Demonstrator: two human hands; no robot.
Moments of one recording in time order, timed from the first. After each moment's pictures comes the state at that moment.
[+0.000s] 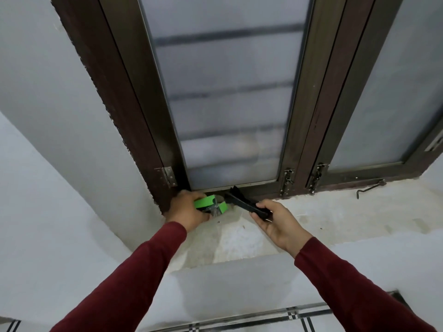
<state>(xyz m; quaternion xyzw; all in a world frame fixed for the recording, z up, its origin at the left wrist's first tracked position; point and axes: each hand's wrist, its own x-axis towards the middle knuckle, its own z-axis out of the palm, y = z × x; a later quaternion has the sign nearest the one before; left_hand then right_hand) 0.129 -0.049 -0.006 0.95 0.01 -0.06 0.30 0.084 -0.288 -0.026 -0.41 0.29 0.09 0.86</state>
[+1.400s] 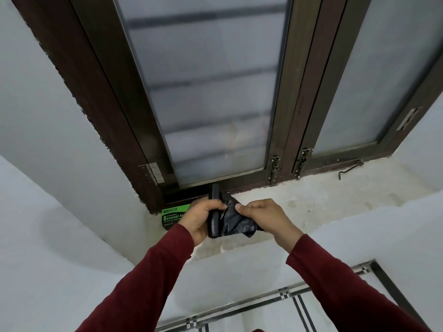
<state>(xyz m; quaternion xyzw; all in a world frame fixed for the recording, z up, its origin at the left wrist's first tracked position) 0.100 -0.097 -0.011 0.57 0.13 -0.31 0.75 0.053 -0.276 -0.015 -0.80 0.19 0.09 0.56</state>
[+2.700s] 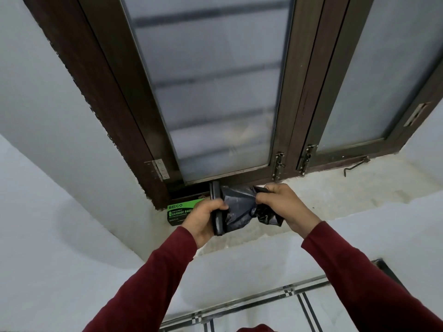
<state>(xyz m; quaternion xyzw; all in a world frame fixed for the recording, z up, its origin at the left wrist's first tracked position) 0.086 -0.089 -0.016 0.57 0.11 -0.31 0.75 0.057 -0.297 0.005 -0.78 0.18 0.06 0.60</state>
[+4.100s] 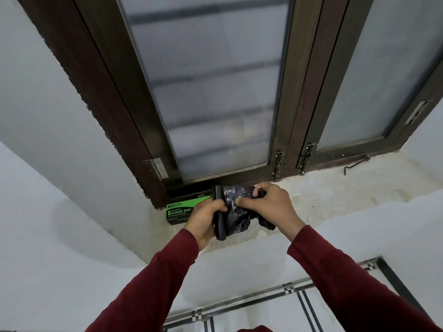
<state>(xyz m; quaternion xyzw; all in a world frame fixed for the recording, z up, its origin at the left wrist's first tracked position) 0.084 -0.095 -0.024 0.61 0.12 -0.27 0.74 0.058 -0.277 -0.001 -0.85 0.18 -0.03 0.50</state>
